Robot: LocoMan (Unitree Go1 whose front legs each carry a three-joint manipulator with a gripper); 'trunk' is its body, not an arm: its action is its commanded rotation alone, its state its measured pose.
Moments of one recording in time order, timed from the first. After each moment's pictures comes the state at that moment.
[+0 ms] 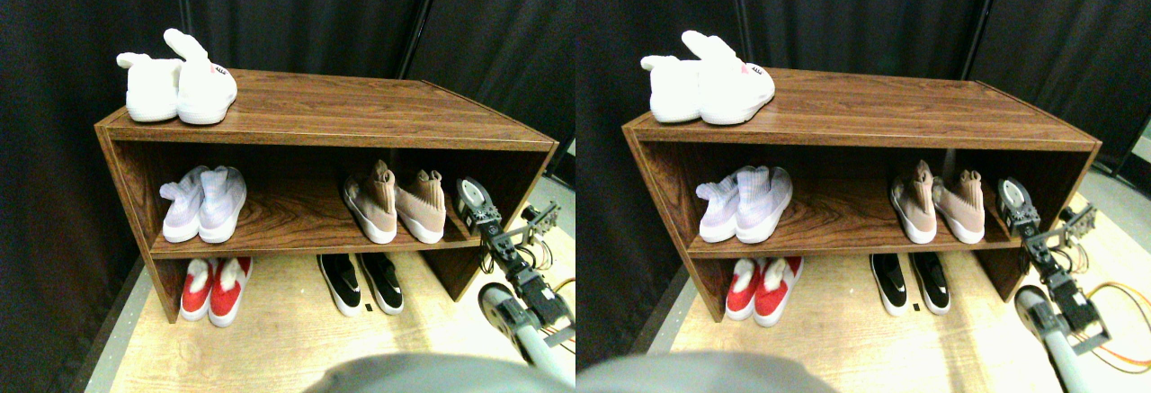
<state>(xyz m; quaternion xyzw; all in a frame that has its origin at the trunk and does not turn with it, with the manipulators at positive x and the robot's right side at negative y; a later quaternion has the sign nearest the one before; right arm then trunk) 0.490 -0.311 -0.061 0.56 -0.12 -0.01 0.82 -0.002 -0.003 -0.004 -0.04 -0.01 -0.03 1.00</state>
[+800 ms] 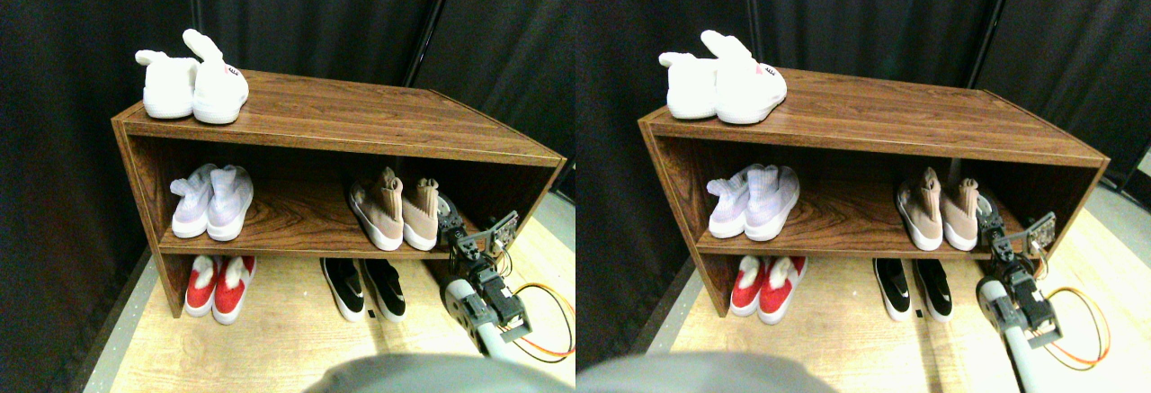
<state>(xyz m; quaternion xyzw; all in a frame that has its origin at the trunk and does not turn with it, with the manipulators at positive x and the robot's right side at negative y) 0.511 -0.270 -0.084 0.56 -0.07 -0.04 0.83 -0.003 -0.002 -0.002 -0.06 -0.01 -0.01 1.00</state>
